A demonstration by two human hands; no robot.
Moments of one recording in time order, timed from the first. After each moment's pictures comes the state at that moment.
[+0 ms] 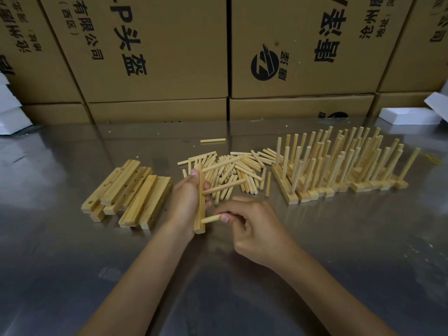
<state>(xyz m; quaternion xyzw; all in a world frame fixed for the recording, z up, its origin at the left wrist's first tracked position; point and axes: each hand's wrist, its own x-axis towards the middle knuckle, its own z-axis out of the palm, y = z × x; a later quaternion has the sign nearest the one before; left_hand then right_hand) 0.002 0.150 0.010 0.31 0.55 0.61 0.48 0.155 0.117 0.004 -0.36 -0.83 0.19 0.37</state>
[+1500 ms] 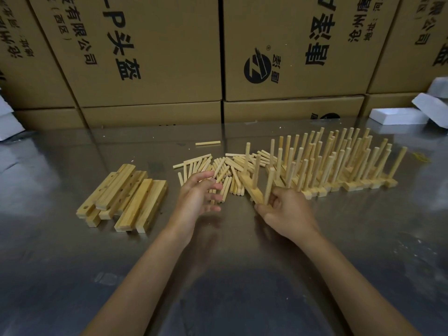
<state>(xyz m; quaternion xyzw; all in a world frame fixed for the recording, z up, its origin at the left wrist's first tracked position) 0.012 0.142 0.019 0.40 0.52 0.57 0.49 0.210 0.163 -0.012 -0.62 -0.69 0.17 0.32</state>
